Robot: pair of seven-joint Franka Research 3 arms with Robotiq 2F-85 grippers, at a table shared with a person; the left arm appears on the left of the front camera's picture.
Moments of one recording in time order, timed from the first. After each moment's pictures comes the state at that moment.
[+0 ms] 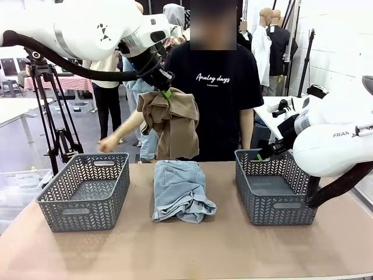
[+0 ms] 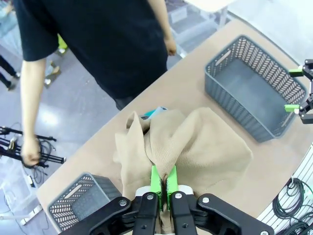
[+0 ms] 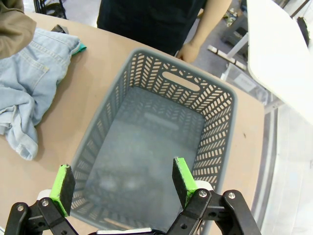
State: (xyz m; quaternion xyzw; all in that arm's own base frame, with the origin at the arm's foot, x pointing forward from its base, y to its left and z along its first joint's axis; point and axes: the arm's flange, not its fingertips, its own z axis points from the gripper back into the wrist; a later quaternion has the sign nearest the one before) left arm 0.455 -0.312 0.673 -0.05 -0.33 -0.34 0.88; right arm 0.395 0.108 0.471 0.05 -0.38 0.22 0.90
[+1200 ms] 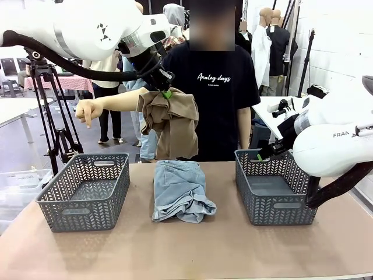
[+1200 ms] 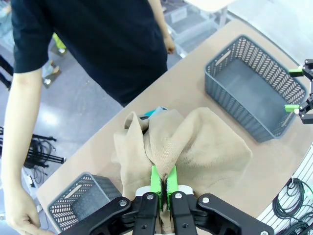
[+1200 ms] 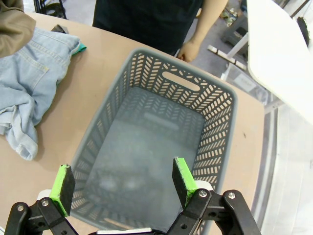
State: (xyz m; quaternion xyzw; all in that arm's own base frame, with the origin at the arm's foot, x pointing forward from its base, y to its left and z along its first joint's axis) left arm 0.455 -0.312 0.673 -0.05 -0.33 -0.34 0.88; right arm 0.395 0.108 0.471 0.05 -0.38 0.22 0.90
